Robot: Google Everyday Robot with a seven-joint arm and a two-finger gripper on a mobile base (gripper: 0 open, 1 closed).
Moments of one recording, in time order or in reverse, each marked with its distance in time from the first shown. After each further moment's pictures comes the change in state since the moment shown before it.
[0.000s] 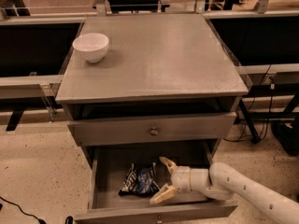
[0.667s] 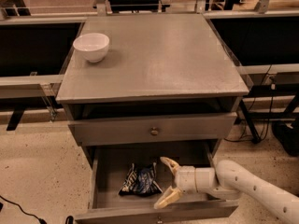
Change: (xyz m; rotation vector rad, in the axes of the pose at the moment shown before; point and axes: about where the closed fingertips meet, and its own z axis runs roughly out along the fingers) arm -0.037 0.030 -0.028 -0.049 0.019 -0.054
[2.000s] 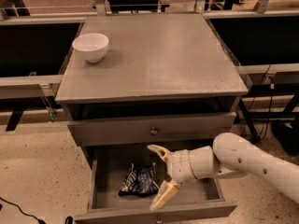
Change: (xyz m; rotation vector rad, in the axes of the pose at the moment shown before) arm -0.128 0.048 -0.019 -0.112 0.173 -0.233
